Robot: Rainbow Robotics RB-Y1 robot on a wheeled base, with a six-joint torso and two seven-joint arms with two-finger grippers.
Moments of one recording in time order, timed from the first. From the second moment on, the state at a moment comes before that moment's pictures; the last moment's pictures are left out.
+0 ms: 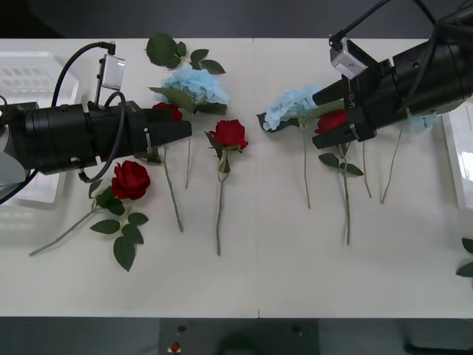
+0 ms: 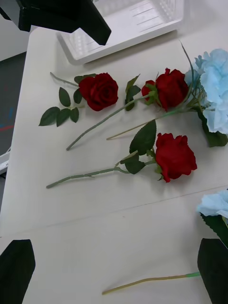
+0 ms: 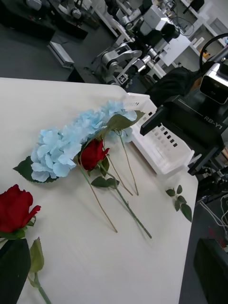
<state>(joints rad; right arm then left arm) -0.96 -1.09 0.79 -1.45 -2.14 1.05 2.70 -0.48 1.07 -0.58 -1.74 2.44 0.55 -2.53</state>
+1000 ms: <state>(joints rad) -1.13 -1.08 0.80 -1.16 -1.86 1.35 1.46 -0.78 1.13 -0.55 -1.24 1.67 1.21 -2.27</state>
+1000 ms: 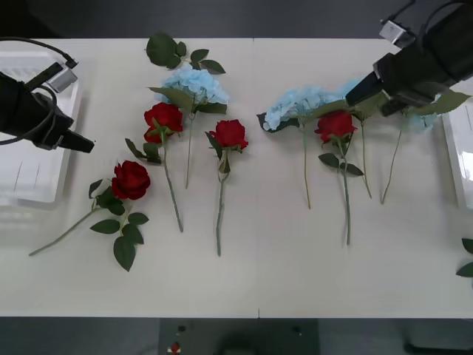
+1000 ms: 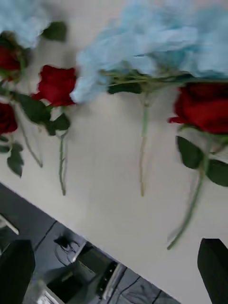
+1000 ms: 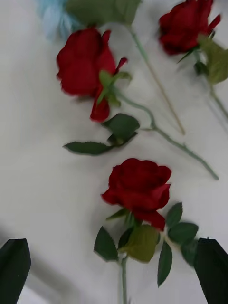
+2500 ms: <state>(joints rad) -0.98 -0.71 0.53 -0.53 -1.15 0.90 1.33 -0.57 0.83 -0.55 -1.23 1.10 0.99 -2.27</state>
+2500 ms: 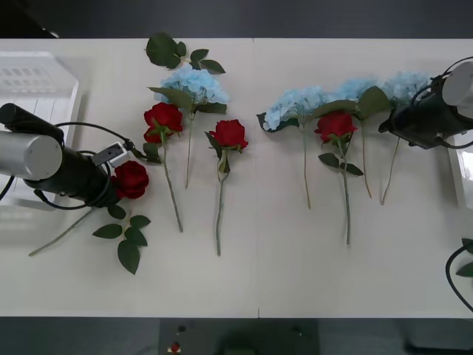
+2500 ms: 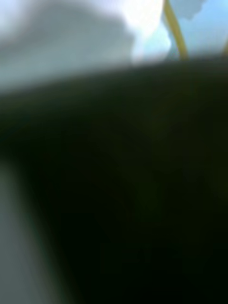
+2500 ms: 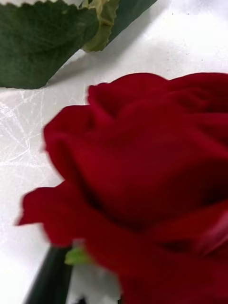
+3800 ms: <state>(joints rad) -1.05 -1.06 0.79 -0.62 -1.68 1.20 1.95 -0.57 0.85 -0.35 -1.44 2.29 0.82 -2.27</state>
